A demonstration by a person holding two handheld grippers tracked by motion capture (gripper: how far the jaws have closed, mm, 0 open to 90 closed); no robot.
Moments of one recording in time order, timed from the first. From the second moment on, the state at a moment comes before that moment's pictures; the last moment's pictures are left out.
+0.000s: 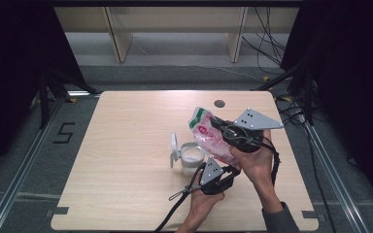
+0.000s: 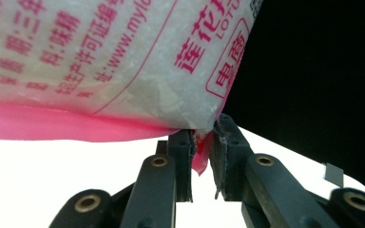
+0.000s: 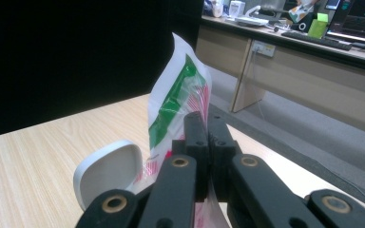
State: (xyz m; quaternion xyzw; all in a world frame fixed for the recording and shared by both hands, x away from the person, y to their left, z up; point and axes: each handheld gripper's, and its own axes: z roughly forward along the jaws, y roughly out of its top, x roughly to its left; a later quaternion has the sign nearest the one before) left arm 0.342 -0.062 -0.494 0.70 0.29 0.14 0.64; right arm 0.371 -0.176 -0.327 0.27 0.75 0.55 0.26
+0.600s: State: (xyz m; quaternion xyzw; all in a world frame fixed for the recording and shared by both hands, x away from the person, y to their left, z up) left arm 0.341 -0.059 -0.494 0.71 0.29 0.14 0.63; right arm 0.369 -0.193 -0.326 0.27 0.73 0.57 0.25
